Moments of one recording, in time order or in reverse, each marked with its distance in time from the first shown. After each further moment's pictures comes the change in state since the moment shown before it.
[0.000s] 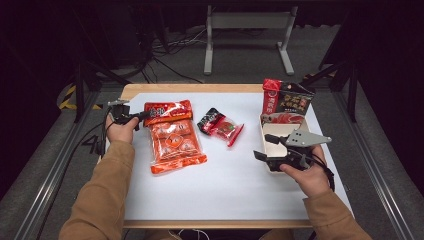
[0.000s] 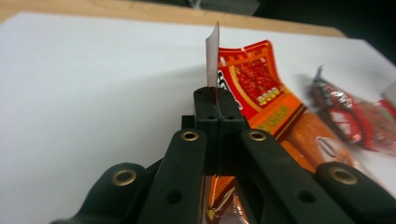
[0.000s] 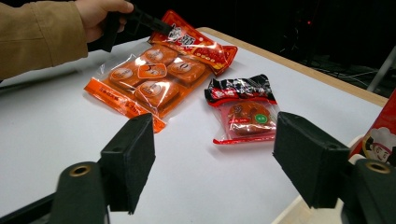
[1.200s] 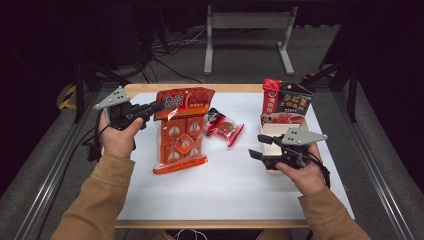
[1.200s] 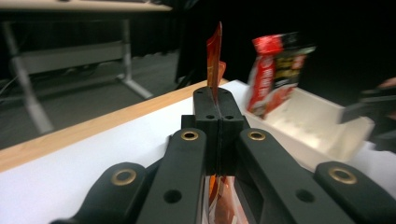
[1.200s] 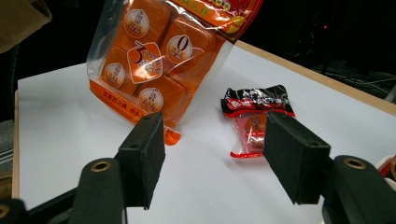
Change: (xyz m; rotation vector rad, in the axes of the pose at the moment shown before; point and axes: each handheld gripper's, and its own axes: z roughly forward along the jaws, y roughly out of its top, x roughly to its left) left arm -0.147 0.037 -0.093 -0.214 -0.252 0.363; right arm 0.008 0.012 0.007 -0.010 0.055 -0.011
